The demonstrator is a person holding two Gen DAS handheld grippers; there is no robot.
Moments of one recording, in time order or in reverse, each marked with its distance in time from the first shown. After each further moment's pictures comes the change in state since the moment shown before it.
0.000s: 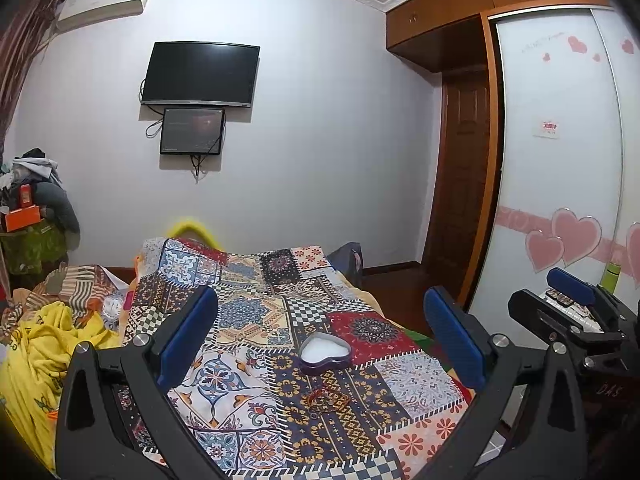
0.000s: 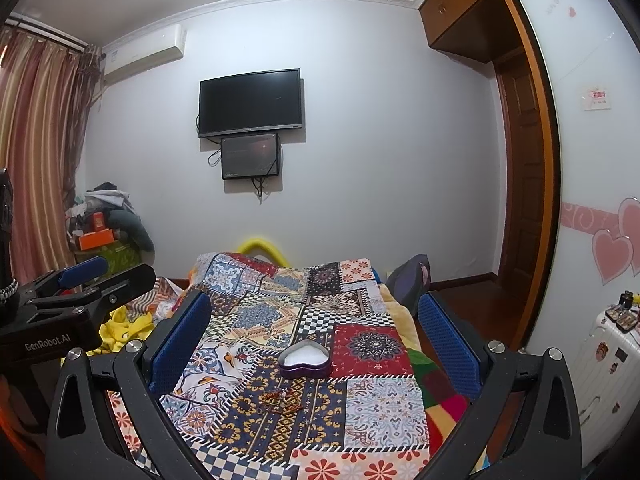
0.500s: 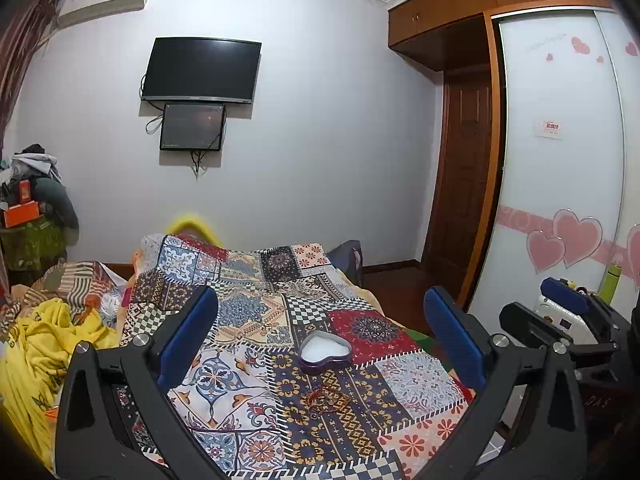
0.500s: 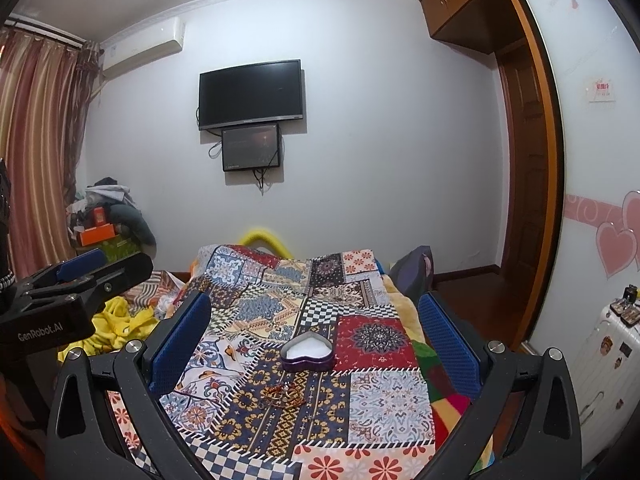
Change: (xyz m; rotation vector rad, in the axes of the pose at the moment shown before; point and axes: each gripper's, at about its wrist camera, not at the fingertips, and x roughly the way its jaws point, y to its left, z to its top) left arm 0.008 0.004 0.000 -0.014 0.014 -0.005; right arm 0.010 -0.003 -0.009 0.008 0.035 0.008
